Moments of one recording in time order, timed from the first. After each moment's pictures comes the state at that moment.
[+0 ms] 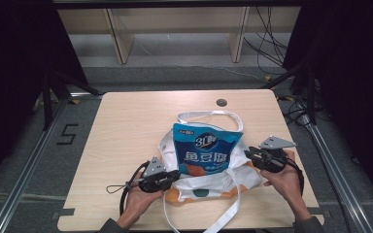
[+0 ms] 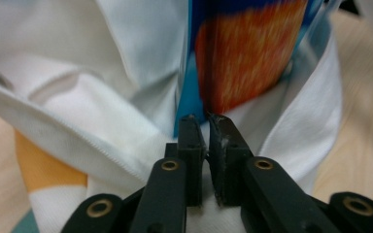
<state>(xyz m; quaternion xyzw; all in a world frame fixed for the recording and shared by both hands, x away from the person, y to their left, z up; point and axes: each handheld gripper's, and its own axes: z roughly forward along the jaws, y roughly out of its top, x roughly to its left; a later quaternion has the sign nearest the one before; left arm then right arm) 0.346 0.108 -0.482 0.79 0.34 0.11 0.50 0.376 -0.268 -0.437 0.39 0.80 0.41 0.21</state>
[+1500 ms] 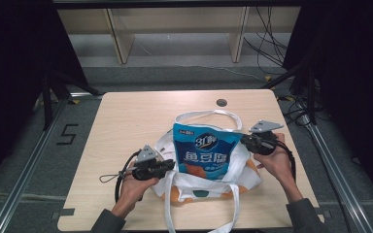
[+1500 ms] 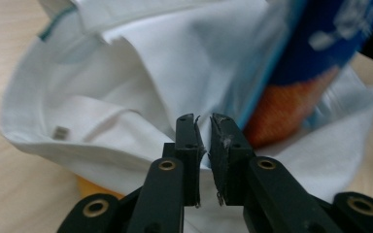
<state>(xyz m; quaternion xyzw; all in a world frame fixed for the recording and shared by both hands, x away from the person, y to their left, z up) 0.361 0.120 -0.479 0.80 0.35 0.11 0.48 0.435 -0.250 -0.439 0.37 0.83 0.35 0.23</state>
